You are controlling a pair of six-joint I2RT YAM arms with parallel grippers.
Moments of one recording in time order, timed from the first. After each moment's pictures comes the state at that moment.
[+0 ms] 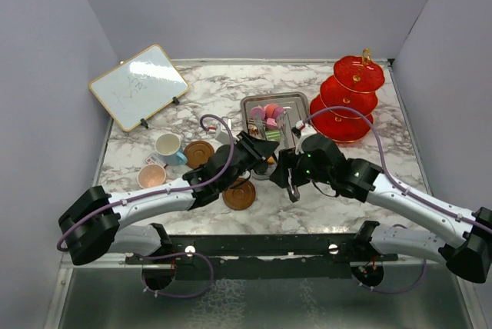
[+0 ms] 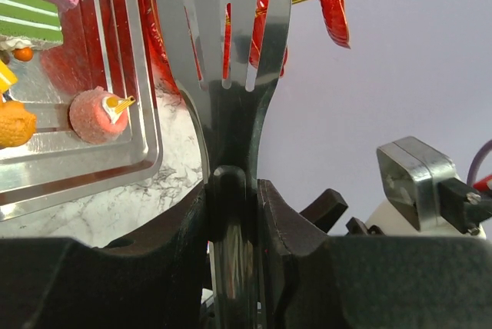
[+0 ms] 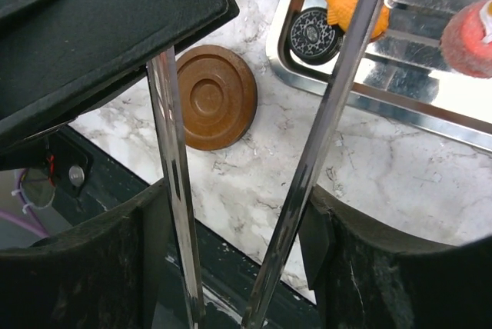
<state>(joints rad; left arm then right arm) -1.00 1.24 0.65 0.42 -0.35 -1.29 0.90 1.02 0.83 -0.47 0.05 0.57</state>
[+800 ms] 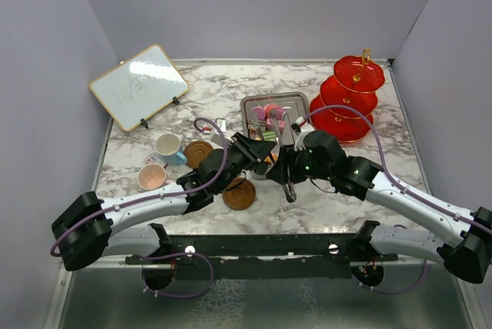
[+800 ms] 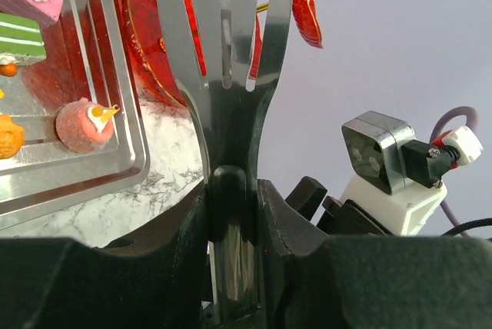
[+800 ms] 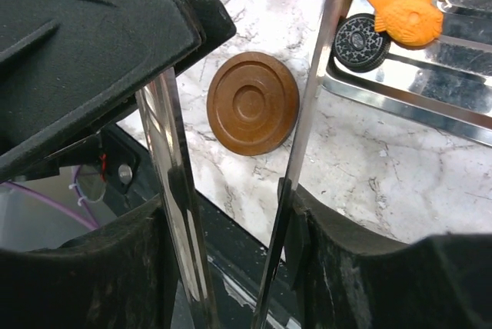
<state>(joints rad) -1.00 1.18 0.59 0.49 -0.34 -1.24 0.87 1.05 0.84 -0.41 -0.07 0.64</state>
